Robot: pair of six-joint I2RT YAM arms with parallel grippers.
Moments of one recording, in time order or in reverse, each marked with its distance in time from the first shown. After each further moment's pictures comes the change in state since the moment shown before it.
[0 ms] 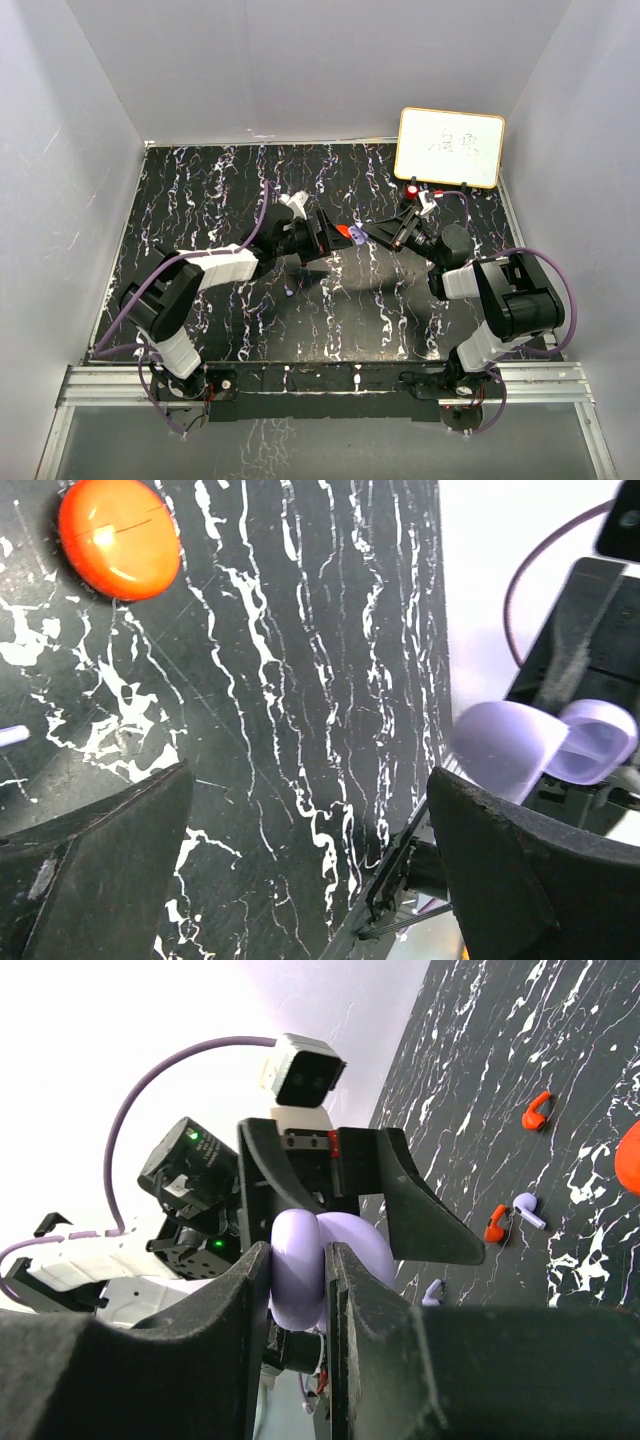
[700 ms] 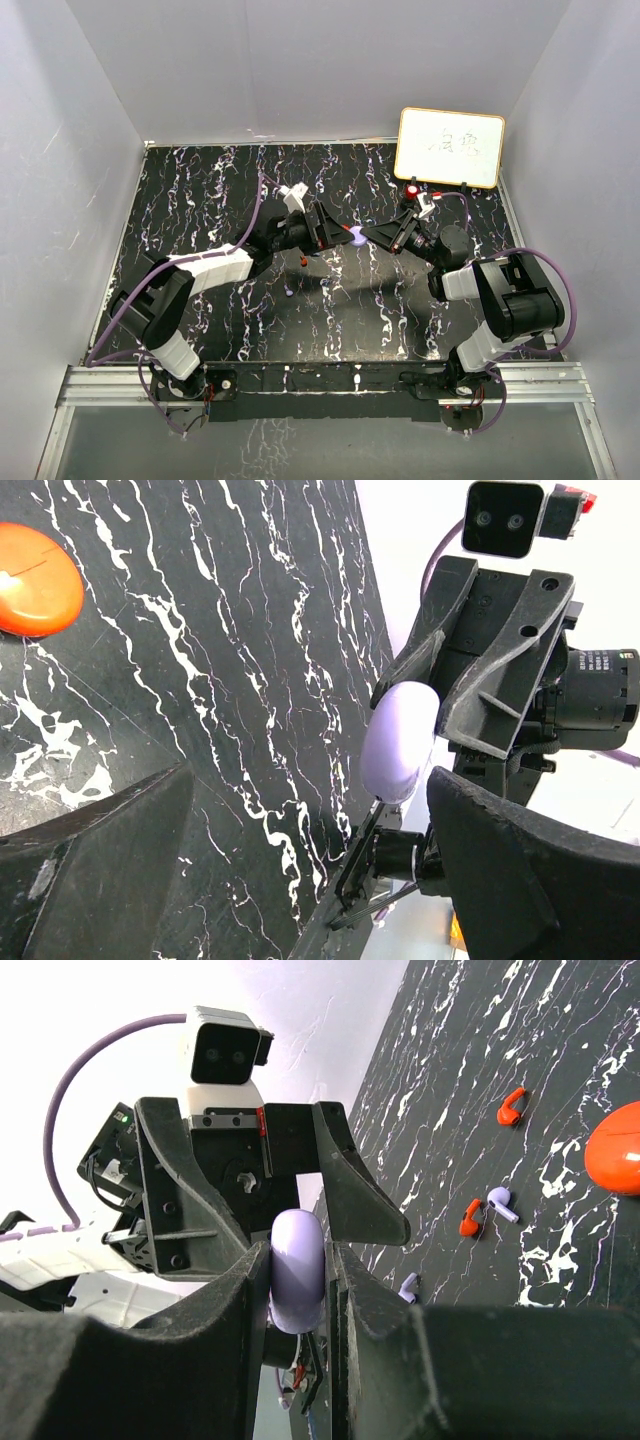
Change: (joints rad) left arm 0.010 -0.053 -0.001 0.059 0.070 -0.006; right arm 0.006 0.000 -0.011 -0.024 0.002 -0.074
